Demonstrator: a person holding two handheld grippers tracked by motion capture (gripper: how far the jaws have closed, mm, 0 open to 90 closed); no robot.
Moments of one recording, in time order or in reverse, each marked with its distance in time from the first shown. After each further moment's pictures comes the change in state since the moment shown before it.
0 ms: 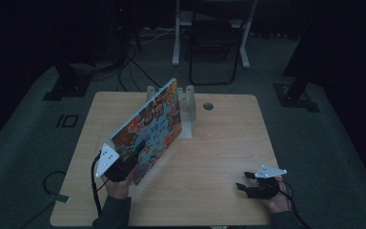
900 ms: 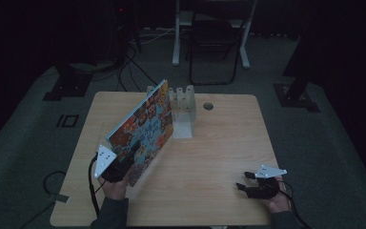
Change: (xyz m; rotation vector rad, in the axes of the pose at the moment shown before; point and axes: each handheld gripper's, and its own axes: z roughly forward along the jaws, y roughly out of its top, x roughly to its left) left arm 0.007 -0.007 -0.004 0.032 0.084 -0.007; right arm 0.000 0.000 0.000 0.001 0.000 0.000
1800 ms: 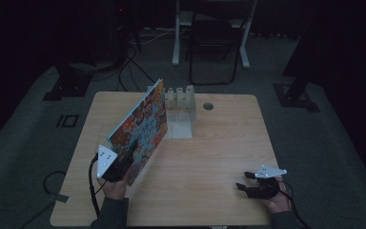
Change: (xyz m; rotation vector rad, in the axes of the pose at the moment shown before) left arm 0.000 0.000 0.001 0.013 0.076 0.030; right arm 0.000 0.000 0.000 0.000 0.002 0.000
